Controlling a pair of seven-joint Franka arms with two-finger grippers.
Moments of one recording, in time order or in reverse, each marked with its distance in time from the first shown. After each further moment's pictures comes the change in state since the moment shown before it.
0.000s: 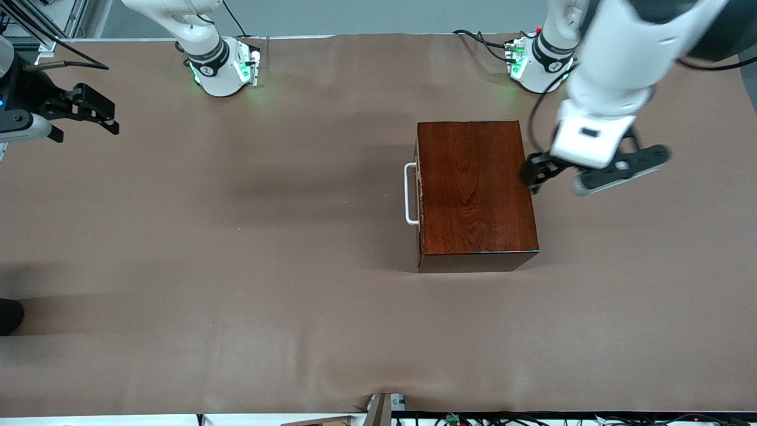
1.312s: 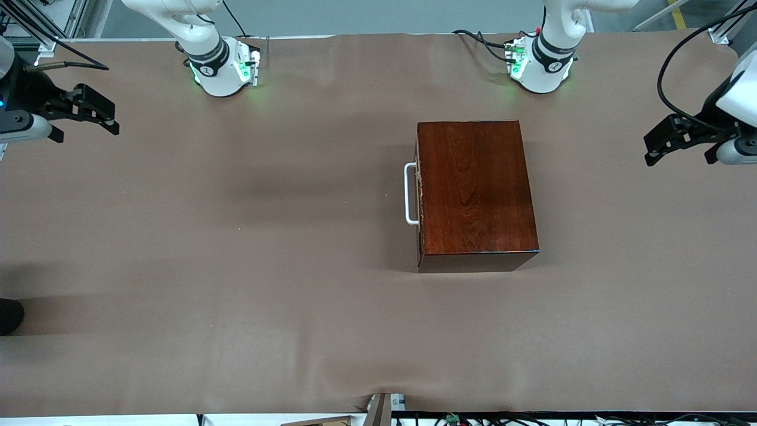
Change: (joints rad) left arm 0.528 -0.100 -0.287 0.008 -0.043 -0.087 0.539; right arm 0.000 0.001 0.000 0.000 0.000 0.000 0.000
